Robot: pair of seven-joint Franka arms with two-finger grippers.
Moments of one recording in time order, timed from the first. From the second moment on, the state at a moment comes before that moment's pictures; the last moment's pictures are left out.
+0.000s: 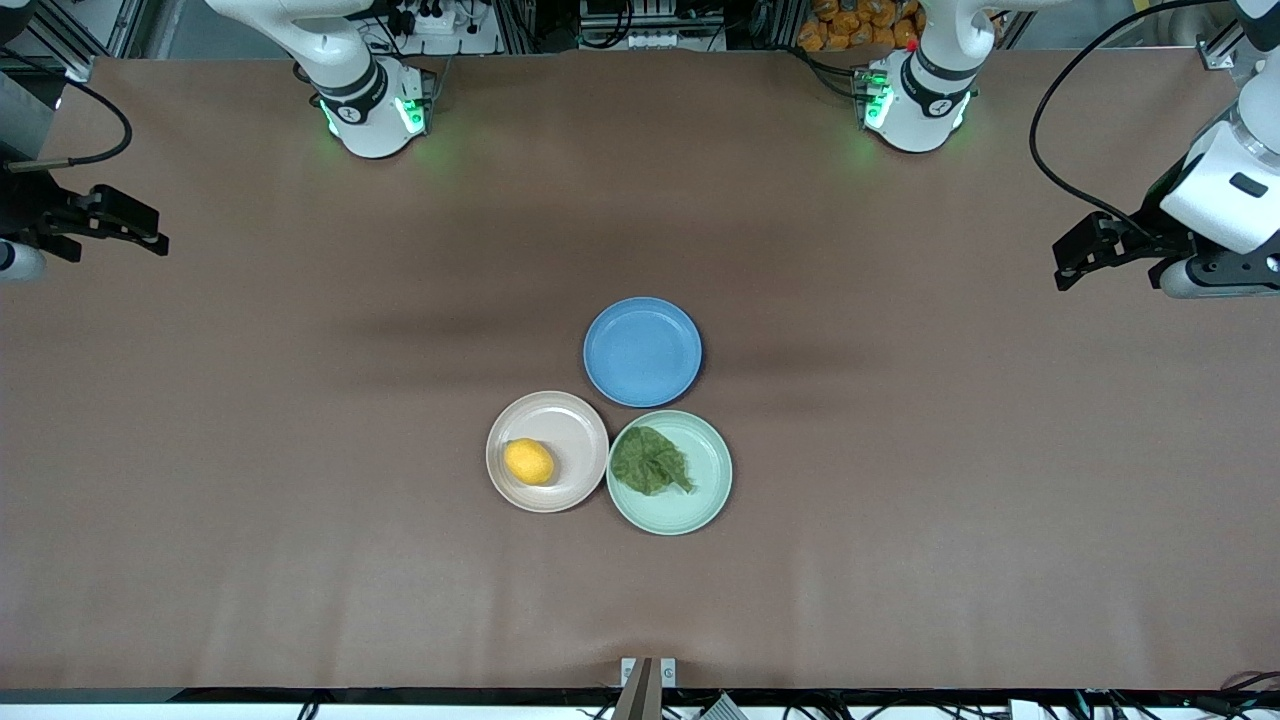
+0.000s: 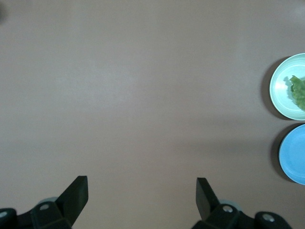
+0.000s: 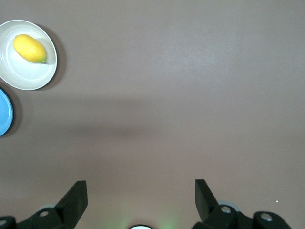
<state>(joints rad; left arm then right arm) -0.10 0.00 -0.04 -1.59 0.04 1.66 -0.13 0.05 -0.02 -0.09 -1.59 0.01 1.48 -0.10</state>
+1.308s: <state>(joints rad) -0.27 0.34 -0.15 -1.60 0.00 2.25 -0.13 0.05 -0.02 -0.09 -1.58 0.01 1.48 -0.10</state>
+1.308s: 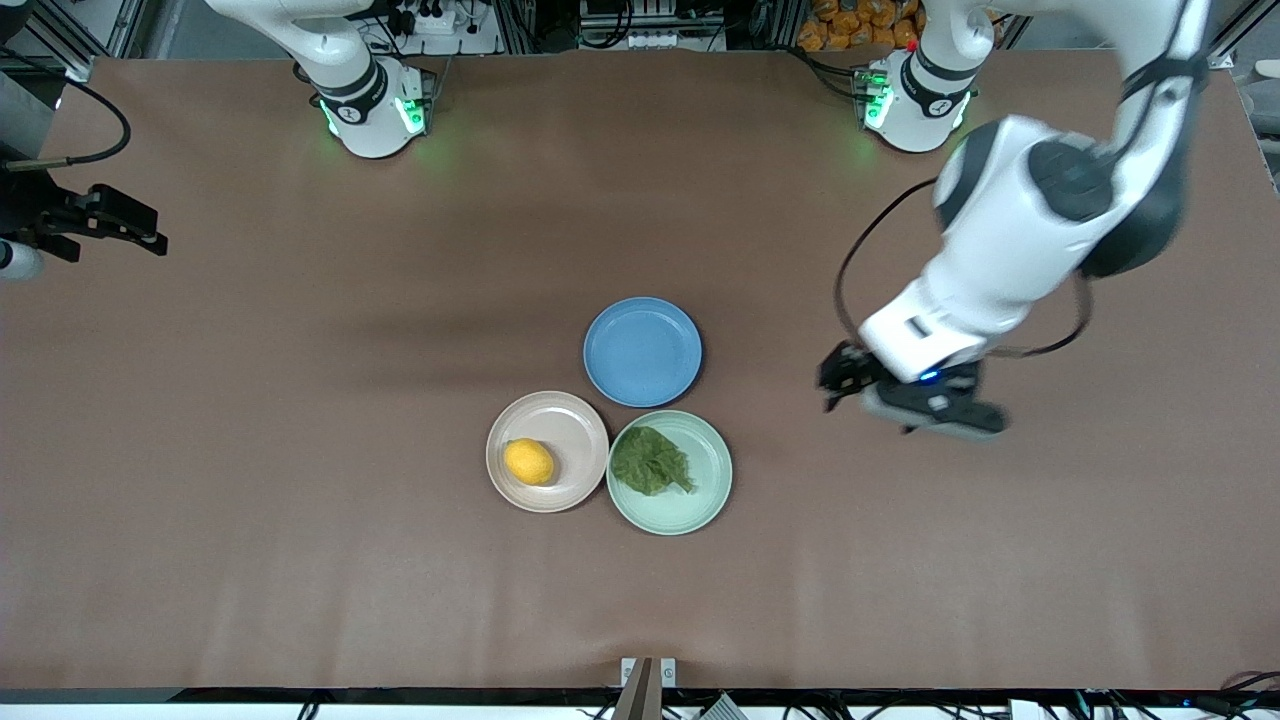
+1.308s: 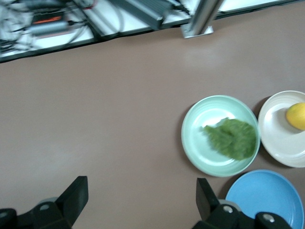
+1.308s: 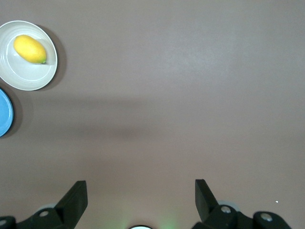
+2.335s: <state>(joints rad) -0.49 0.84 -0.16 -1.55 -0.04 3.03 -0.14 0.16 0.00 -0.07 -1.59 0.02 1.48 -0.09</state>
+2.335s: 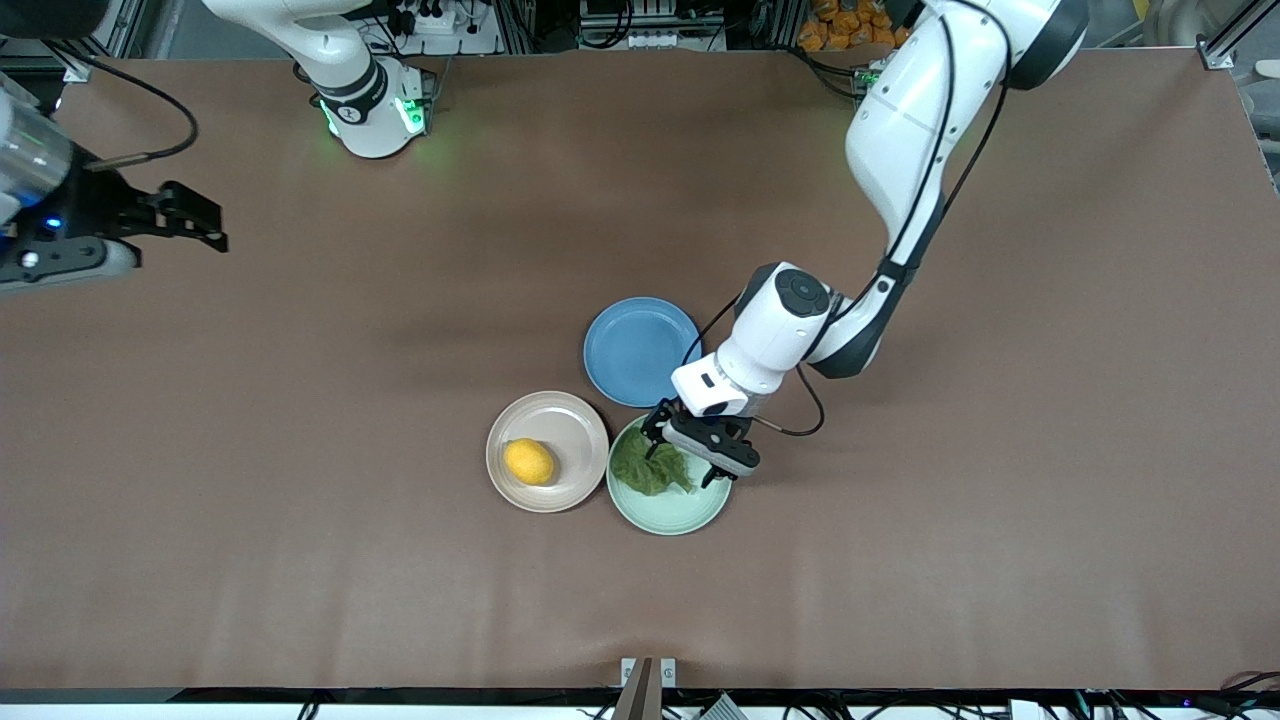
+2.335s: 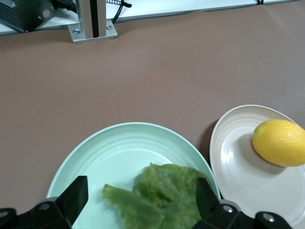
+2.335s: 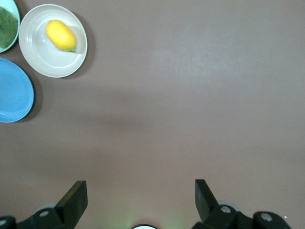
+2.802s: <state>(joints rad) -0.51 0.93 -0.16 -1.52 -0.04 3.10 -0.14 0.28 0.10 -0.07 -1.58 0.08 1.57 -0.09</state>
